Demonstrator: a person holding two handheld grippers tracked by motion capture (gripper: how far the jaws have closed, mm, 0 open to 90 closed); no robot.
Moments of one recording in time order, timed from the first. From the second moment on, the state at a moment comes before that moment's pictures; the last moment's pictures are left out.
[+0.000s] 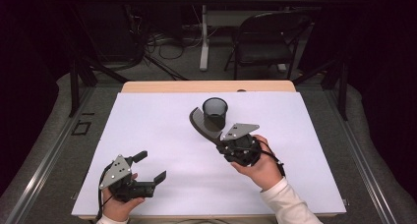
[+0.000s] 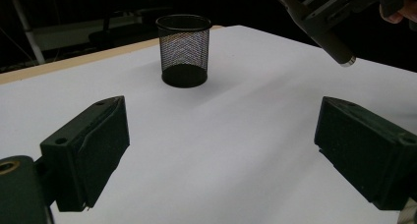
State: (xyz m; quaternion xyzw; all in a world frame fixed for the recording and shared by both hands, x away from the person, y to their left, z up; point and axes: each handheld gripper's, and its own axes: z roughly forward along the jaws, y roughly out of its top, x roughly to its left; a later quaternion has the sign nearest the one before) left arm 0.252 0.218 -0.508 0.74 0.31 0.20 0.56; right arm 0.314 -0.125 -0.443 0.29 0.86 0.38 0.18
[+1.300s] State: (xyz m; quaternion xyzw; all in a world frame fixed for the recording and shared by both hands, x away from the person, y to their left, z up) left arm 0.263 0.215 -0.505 0.72 0.35 0.17 0.57; right arm 0.292 -0.133 -0.454 0.28 0.79 0.43 0.33
